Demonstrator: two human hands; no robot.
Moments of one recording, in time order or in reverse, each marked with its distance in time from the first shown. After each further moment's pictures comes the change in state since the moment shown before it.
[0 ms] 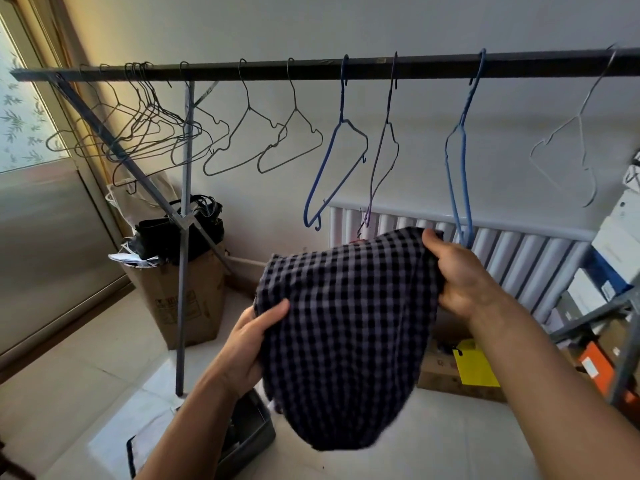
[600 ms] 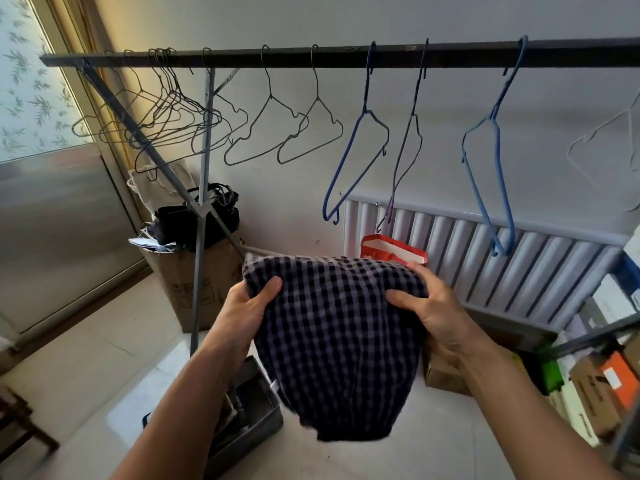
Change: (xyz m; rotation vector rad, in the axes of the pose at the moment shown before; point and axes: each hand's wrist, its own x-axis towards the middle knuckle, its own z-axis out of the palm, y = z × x) left_hand 0.012 0.023 -0.018 0.275 0.271 0.165; right_hand 0.006 0.065 -0.003 -0.318 -0.123 -0.032
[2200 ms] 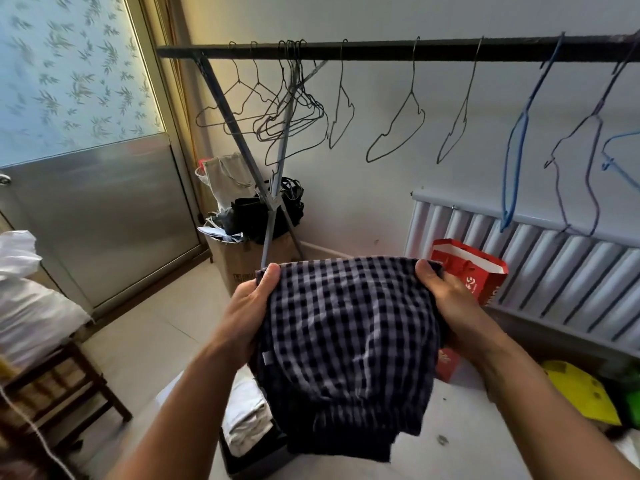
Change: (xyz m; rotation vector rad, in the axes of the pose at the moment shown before) left_hand 0.013 0.050 -0.220 0.010 0.089 -0.101; right_hand 0.007 -0.008 0.227 0.021 -0.087 0.046
